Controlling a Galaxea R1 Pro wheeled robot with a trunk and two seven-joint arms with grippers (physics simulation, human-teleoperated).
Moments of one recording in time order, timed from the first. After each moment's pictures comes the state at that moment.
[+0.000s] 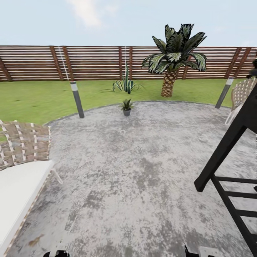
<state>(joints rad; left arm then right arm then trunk) -0.41 0.17 0.22 -0.08 -0.17 -0.34 -0.17 -0.32 -0.10 -0.21 -0.17 0.09 -0.49 -0.03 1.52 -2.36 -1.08</state>
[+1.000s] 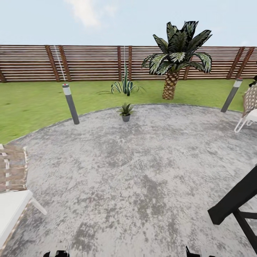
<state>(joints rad) -0.41 0.17 0.22 -0.08 -0.17 -0.34 -0.17 -0.32 -0.11 -0.21 -0.17 0.09 -0.49 -0.03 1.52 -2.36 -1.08</state>
